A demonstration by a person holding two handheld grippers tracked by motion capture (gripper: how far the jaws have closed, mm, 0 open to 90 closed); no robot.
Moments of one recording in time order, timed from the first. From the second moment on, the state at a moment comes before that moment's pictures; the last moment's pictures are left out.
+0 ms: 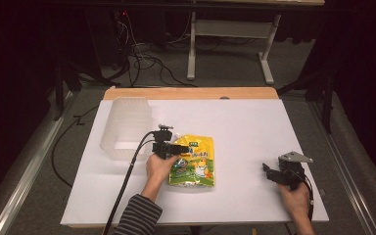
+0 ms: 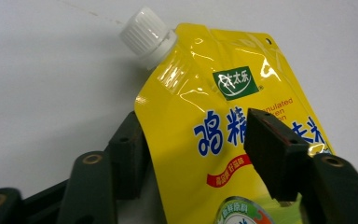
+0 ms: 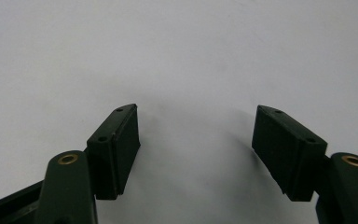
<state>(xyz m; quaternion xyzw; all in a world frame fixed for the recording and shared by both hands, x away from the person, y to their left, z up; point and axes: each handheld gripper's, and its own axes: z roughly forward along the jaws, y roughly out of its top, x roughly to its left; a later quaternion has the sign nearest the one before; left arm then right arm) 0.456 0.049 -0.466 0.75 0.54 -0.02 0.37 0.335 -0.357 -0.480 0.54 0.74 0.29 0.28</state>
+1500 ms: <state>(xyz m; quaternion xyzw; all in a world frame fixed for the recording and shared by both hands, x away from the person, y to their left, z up) 0.383 0.051 -0.388 0.80 0.38 0.05 0.46 0.335 -0.357 -0.480 0.54 0.74 0.29 0.28</state>
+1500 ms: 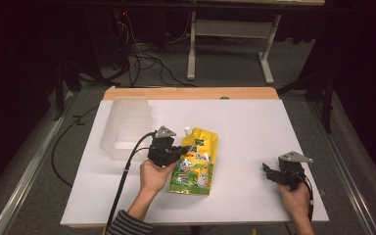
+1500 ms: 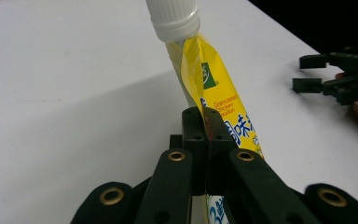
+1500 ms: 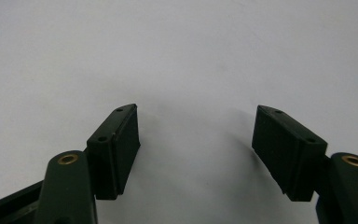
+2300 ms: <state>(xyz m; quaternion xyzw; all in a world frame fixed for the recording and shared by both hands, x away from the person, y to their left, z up) 0.355 0.047 -0.348 0.83 0.29 0.08 0.46 0.335 -0.357 -0.480 0.54 0.74 0.29 0.28</state>
